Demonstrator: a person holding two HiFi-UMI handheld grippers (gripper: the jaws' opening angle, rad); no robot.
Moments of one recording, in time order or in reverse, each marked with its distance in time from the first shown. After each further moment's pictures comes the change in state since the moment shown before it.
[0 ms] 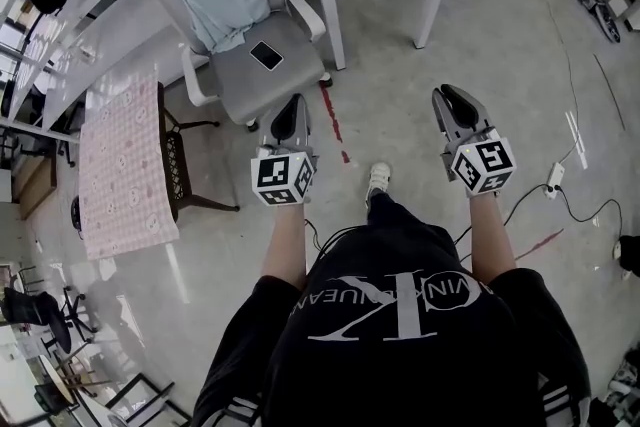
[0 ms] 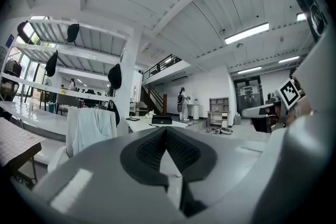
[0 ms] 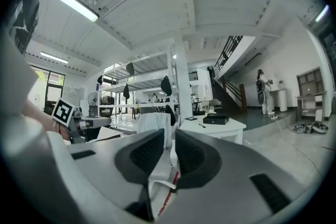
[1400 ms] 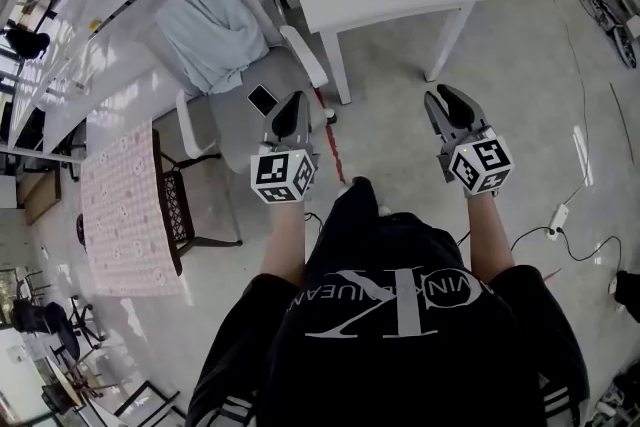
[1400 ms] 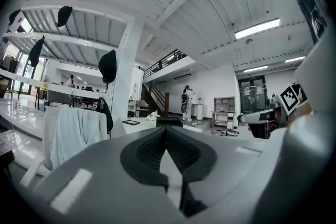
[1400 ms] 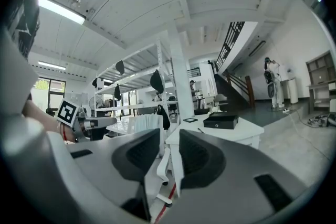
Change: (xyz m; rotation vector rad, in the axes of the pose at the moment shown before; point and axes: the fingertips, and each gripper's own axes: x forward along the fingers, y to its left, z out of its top) left arm 0.228 0.069 0.017 -0.013 0.015 0.001; right arm 0.198 -0.133 0.011 0.059 0.011 0.069
